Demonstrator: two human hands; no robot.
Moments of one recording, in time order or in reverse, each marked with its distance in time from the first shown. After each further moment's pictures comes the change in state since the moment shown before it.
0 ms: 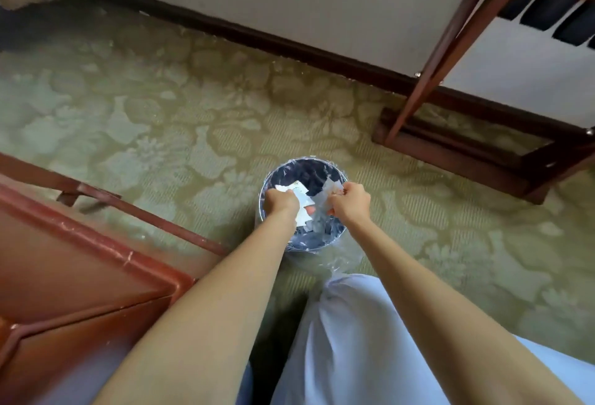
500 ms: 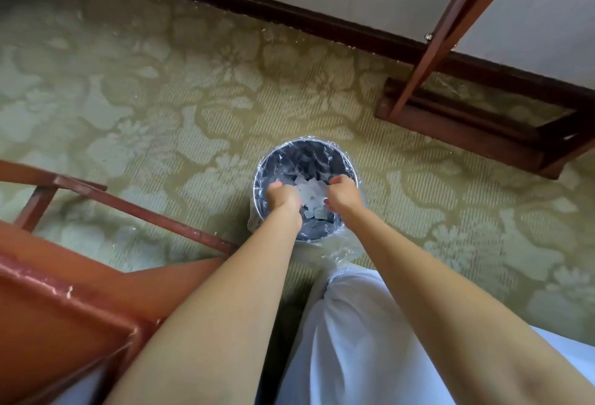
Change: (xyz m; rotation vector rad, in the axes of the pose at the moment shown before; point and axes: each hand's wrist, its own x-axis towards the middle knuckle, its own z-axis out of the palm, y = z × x) left_hand 0.036 -0.020 0.029 -0.336 -0.040 -0.142; right_hand 0.037 0.022 0.040 0.035 -0.183 0.165
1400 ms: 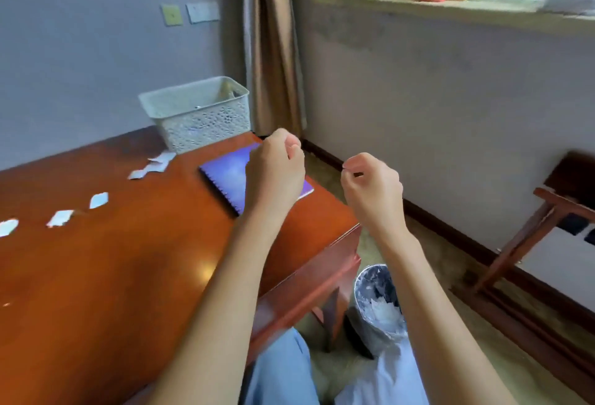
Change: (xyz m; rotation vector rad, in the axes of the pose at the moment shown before) left_hand -0.421 0.078 -0.334 0.281 0.620 1.171; right_hand -0.494 -0.142 -0.031 -0.209 0.215 -1.272
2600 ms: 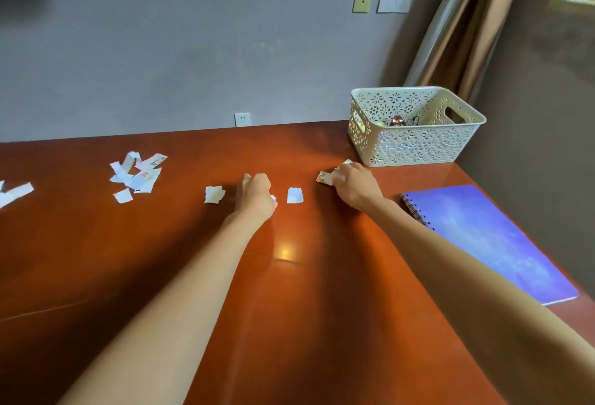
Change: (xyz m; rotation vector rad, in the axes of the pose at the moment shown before) left_hand 0.101 -0.319 -0.184 0.397 0.028 -0.579; right_hand 0.057 -0.177 0.347 -0.272 -0.675 -0.357
